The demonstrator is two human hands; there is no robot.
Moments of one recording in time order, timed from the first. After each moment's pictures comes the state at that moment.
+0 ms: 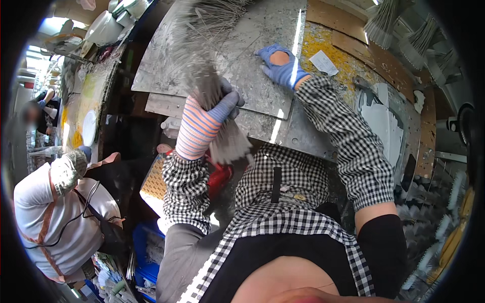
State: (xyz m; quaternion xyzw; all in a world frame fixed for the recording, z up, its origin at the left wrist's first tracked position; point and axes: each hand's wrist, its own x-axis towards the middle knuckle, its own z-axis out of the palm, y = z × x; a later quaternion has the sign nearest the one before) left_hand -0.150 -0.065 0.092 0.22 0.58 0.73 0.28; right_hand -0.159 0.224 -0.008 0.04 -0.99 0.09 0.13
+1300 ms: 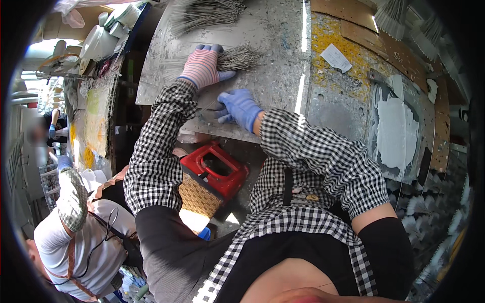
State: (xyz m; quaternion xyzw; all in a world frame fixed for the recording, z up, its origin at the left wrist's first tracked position) left_hand -0.344 0.001 0.019 0.50 0.87 -0.01 0.04; right_hand -0.188 0.045 -0.044 -0.32 -0.44 0.84 -0.07
